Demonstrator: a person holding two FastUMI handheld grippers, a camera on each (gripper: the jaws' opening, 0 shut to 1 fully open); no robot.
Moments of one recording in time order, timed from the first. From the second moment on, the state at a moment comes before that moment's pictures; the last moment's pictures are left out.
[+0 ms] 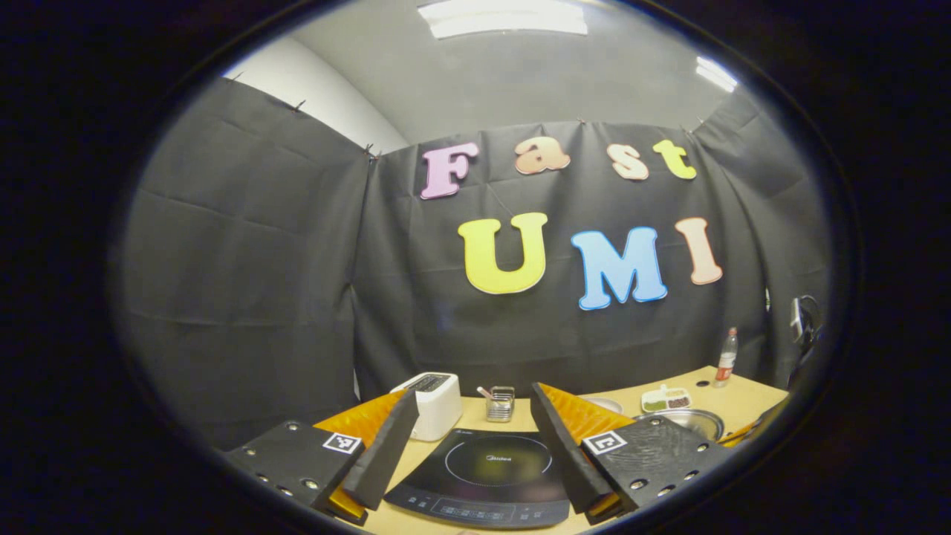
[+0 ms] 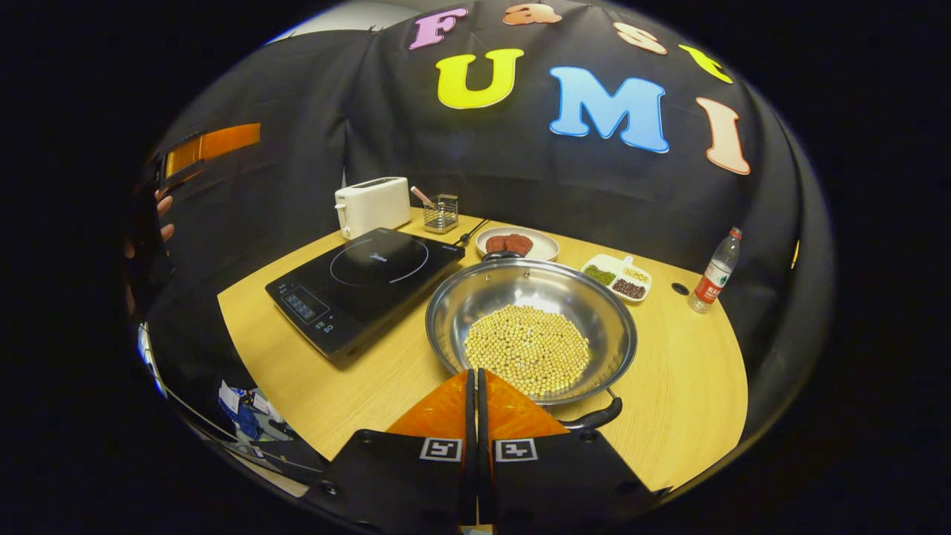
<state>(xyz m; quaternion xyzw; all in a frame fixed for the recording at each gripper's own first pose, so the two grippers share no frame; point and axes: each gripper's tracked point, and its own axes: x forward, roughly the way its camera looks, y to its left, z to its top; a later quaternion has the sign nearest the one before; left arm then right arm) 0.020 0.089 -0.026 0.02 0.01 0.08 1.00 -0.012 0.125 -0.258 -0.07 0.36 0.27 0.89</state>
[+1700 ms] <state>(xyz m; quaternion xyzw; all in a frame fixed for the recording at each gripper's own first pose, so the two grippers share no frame) 0.064 0.014 -0.038 0.03 0.03 0.07 1.00 0.040 0.025 -0.321 -0.08 0.46 0.21 0.86</state>
